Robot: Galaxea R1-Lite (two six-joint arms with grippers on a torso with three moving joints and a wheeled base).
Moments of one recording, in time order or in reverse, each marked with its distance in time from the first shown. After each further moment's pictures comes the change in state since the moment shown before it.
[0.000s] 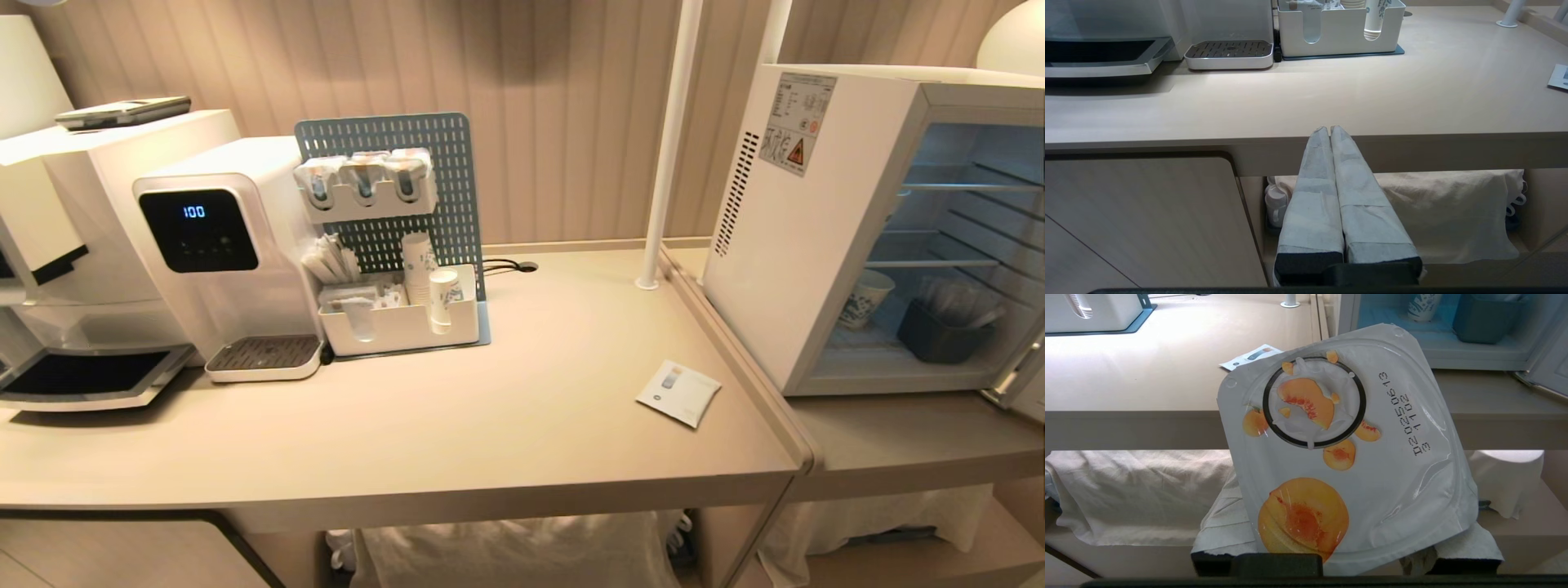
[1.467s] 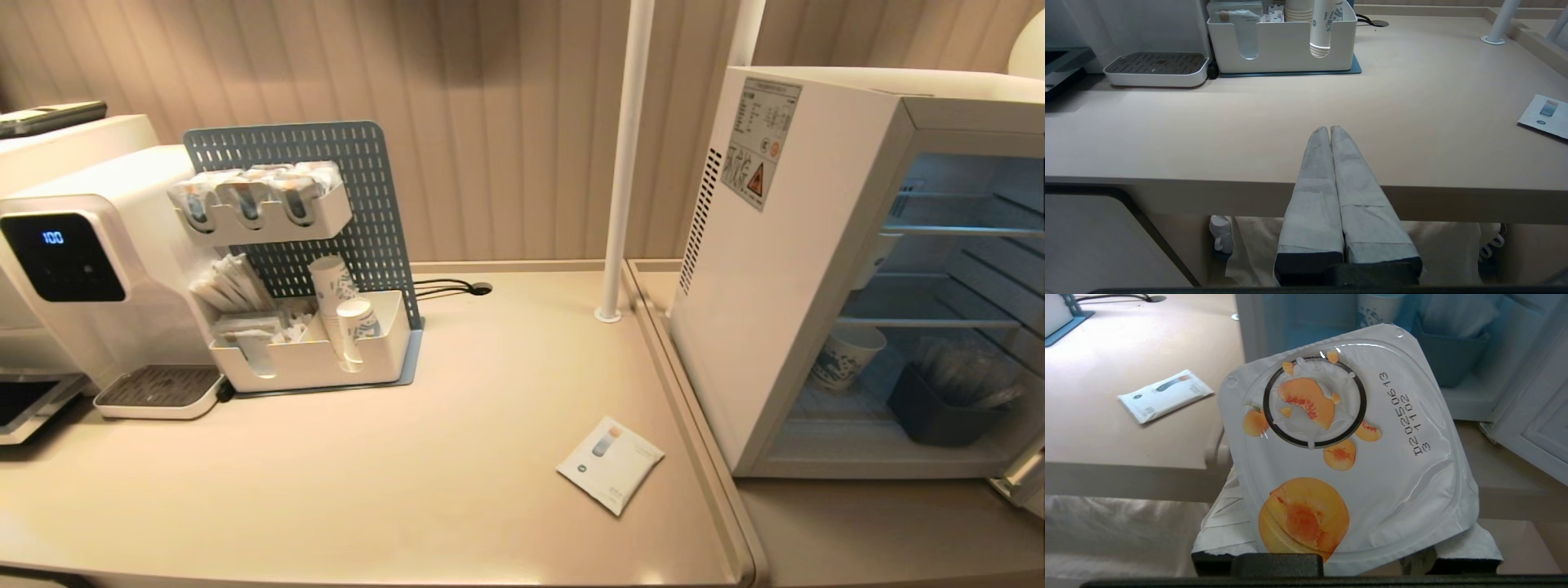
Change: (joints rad) left arm -0.003 0.000 0.000 0.002 0.000 -0.001; right arm -0.003 -0.001 -0.002 0.009 0.000 0.000
